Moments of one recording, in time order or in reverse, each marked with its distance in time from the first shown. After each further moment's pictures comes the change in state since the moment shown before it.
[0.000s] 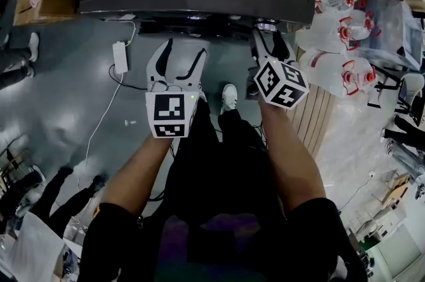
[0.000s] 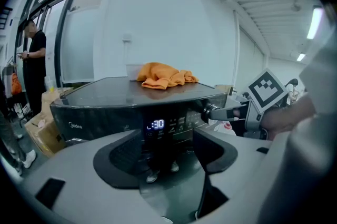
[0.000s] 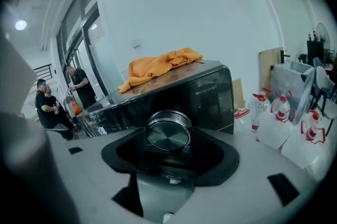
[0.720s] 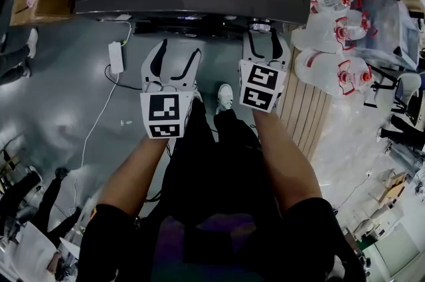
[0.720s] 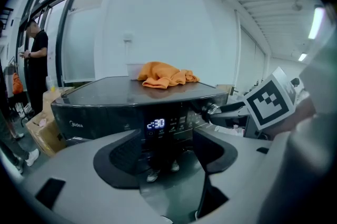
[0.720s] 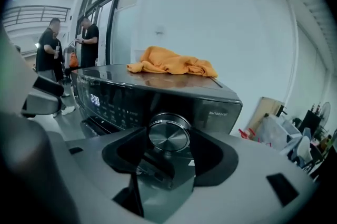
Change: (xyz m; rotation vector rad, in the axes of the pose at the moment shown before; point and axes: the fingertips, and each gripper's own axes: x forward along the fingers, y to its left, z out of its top) left arm 0.001 0.001 -0.002 -0.007 0.005 0.012; right arm -0.002 0.011 0.002 -0.439 0.029 -0.174
